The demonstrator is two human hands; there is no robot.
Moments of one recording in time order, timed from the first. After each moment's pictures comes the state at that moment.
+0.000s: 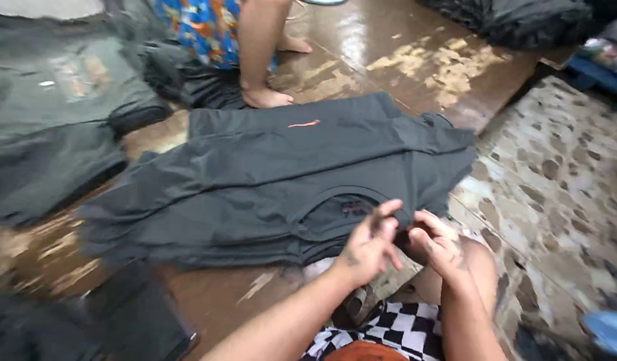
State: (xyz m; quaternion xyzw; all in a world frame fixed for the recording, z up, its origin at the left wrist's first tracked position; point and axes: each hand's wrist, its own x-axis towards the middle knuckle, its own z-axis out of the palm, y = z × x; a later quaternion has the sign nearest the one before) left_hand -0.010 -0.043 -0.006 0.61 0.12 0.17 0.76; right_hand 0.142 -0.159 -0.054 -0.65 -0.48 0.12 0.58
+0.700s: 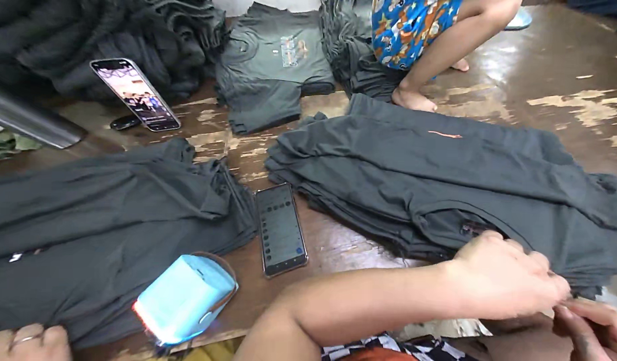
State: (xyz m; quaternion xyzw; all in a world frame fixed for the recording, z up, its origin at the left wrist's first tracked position) left_hand -0.032 -0.034 0.040 0.98 0.08 0.14 0.11; right_hand 0.131 -0.176 -0.036 -0.60 -0.61 0.07 0.51
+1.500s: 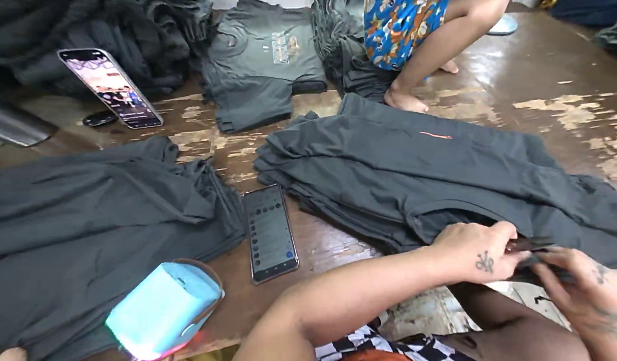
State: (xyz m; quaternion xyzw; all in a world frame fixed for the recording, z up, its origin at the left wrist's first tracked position) left_hand -0.016 -0.003 0.019 0.87 0.17 0.14 0.45; right_hand 0.181 -0.125 -0.018 -0.59 -0.74 -0.19 0.26
